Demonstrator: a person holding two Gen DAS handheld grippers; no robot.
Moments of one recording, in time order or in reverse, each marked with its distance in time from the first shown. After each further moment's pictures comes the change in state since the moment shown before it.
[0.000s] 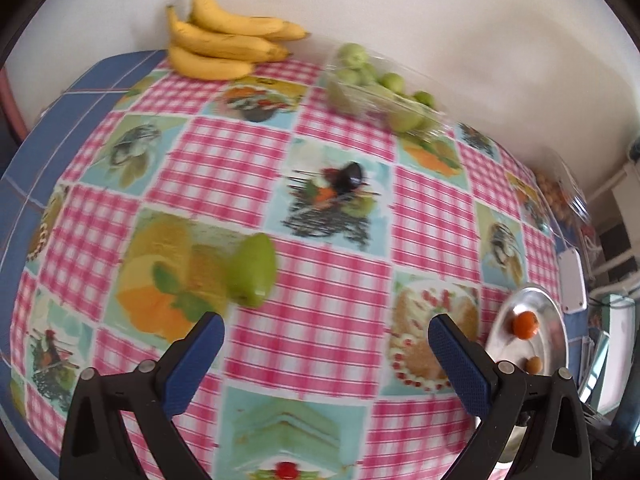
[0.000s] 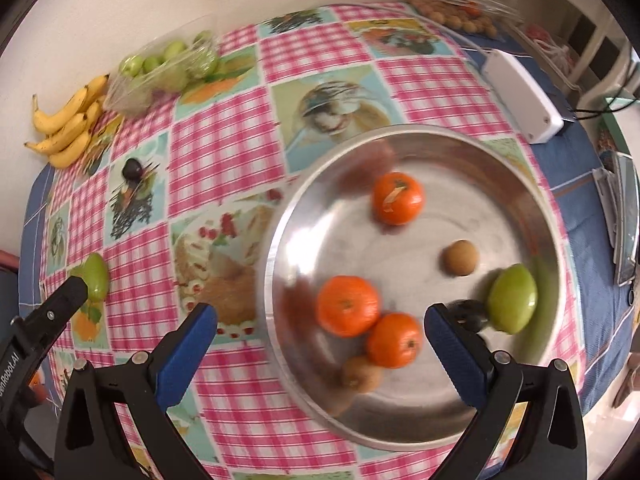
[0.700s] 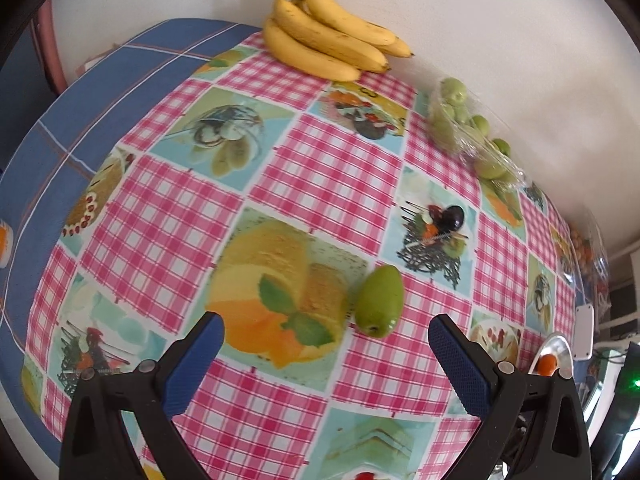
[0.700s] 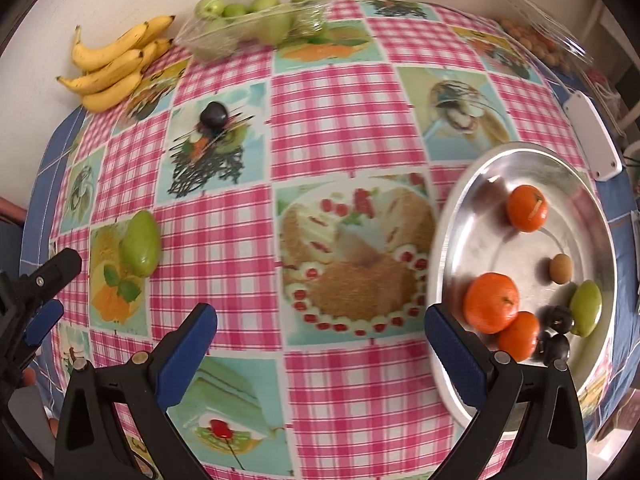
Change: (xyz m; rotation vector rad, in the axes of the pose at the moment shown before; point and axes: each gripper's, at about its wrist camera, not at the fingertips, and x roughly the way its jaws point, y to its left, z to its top) left arm -0.008 0.096 0.022 -0.181 0.009 0.033; right arm 0.024 0.098 -0.015 -0.144 0.030 0.019
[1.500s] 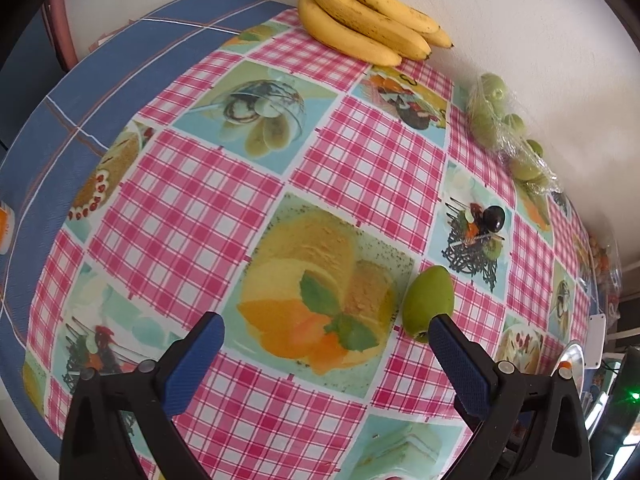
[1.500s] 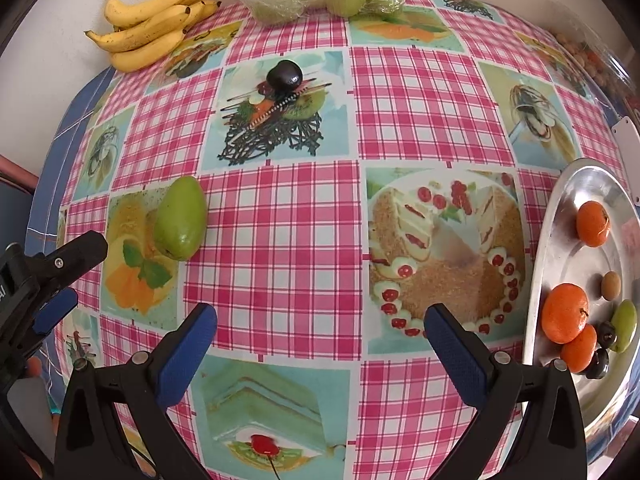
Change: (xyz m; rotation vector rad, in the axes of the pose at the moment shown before) left arm 0.020 0.022 0.004 -0.047 0.062 0.035; right arm 0.031 0.051 -0.004 -0.089 0.037 0.053
